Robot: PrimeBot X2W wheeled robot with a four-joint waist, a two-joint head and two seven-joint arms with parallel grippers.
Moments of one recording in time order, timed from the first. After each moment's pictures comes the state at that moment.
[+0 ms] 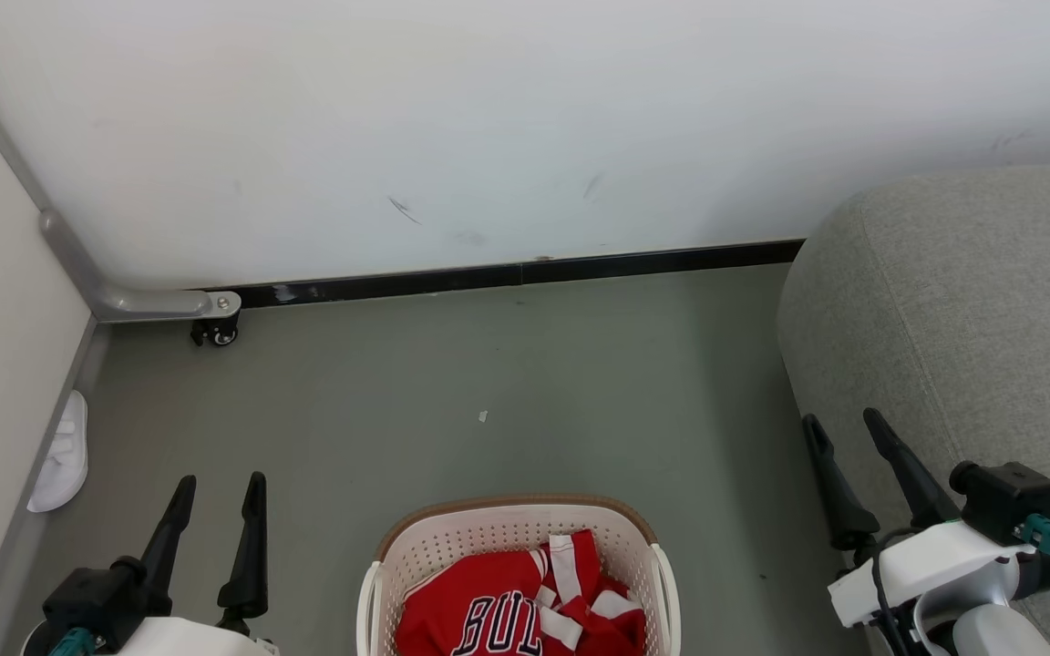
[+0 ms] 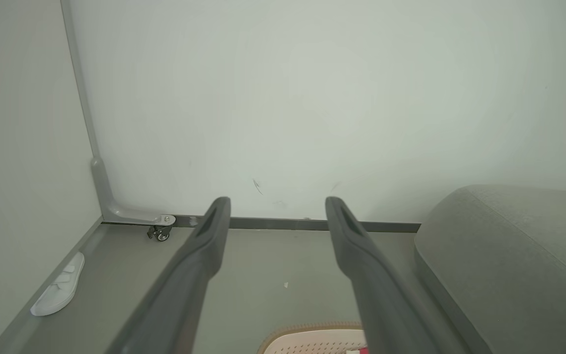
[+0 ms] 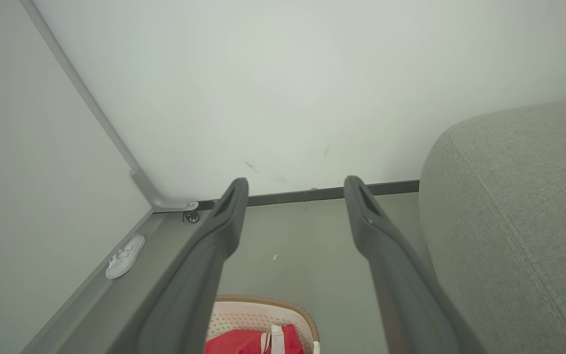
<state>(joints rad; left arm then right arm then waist) -0.02 0.07 -0.02 0.17 -0.37 -0.07 -0.25 -0.09 -0.10 0.09 0.19 0.29 0.12 -0.25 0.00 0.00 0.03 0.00</state>
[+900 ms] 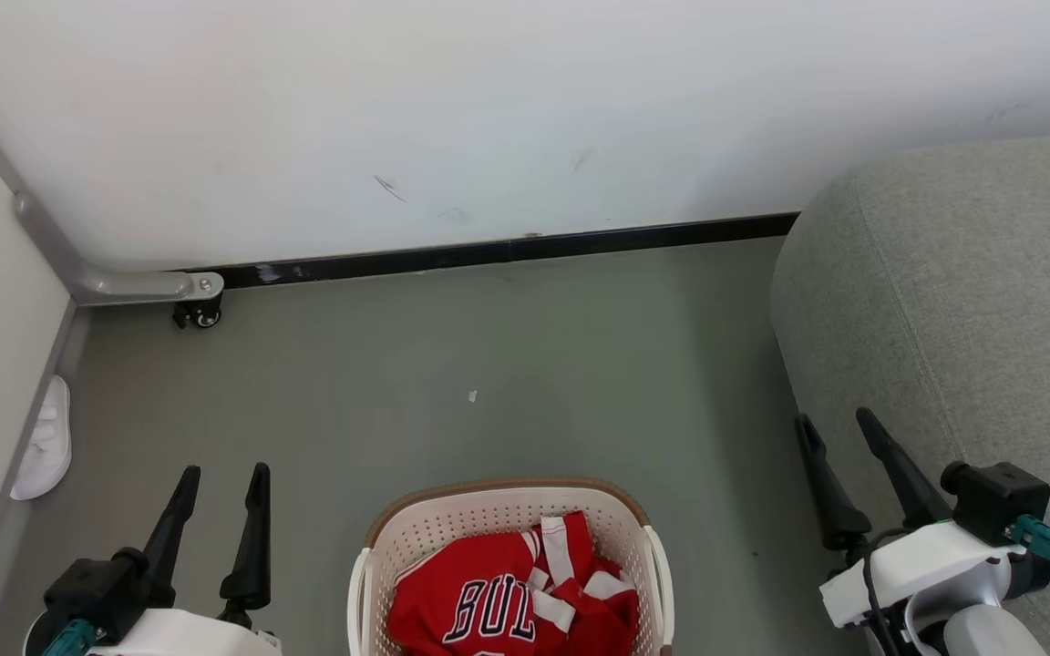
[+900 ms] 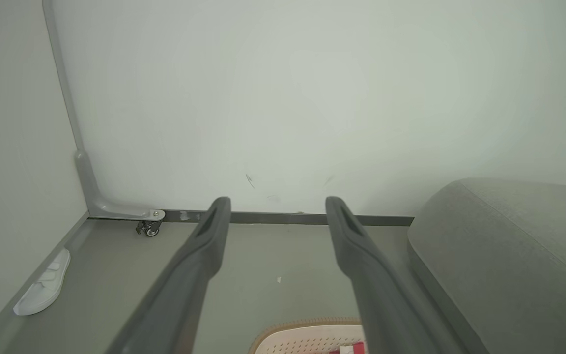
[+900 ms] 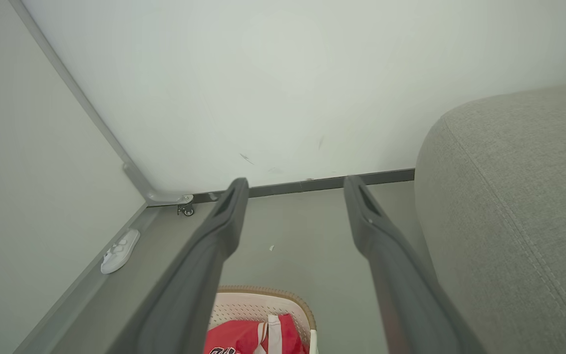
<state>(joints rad) -0.03 0.06 -0.01 0.18 -0.36 -0.10 -0.25 -0.09 -0.07 0.08 0.19 0.26 0.12 -0.25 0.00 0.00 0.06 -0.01</state>
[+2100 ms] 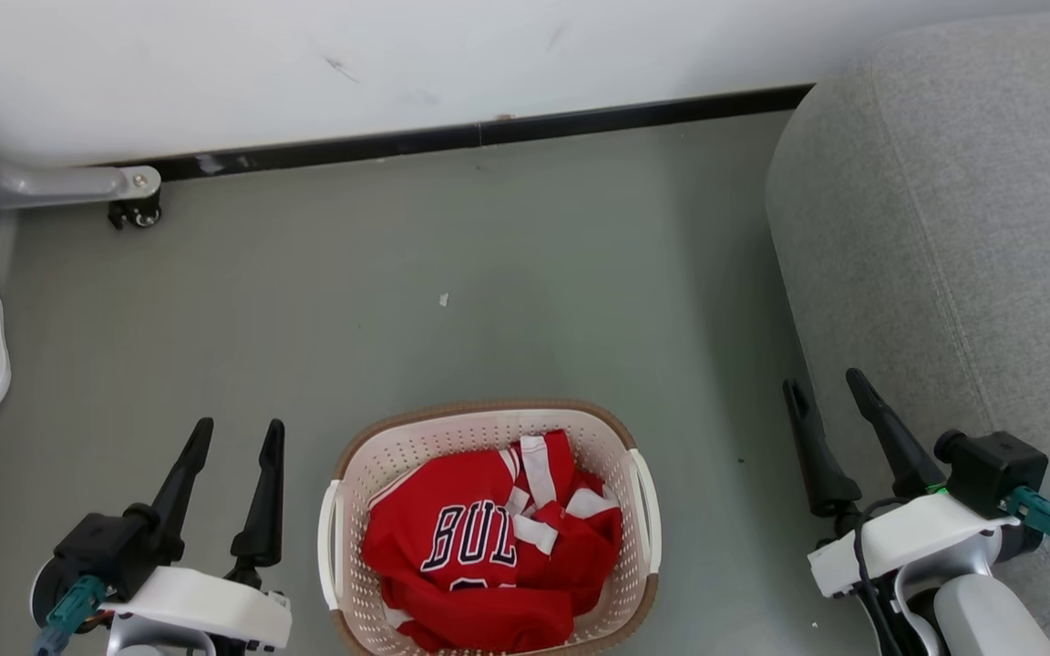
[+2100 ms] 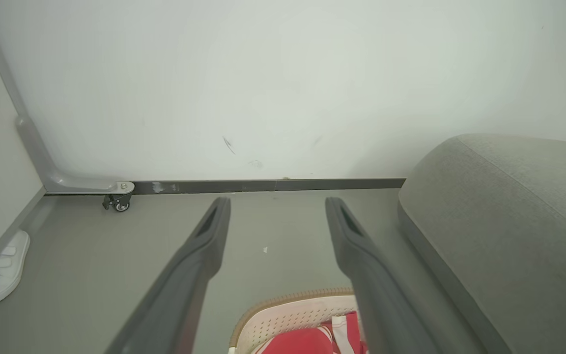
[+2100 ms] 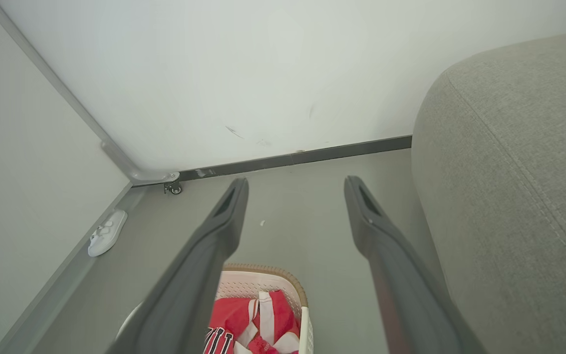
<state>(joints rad) -0.11 0.06 -0.03 0.18 -0.33 -0.12 -0.25 -0.13 -0.06 0.08 0.16 0.25 0.12 -0.25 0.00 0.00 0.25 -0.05</state>
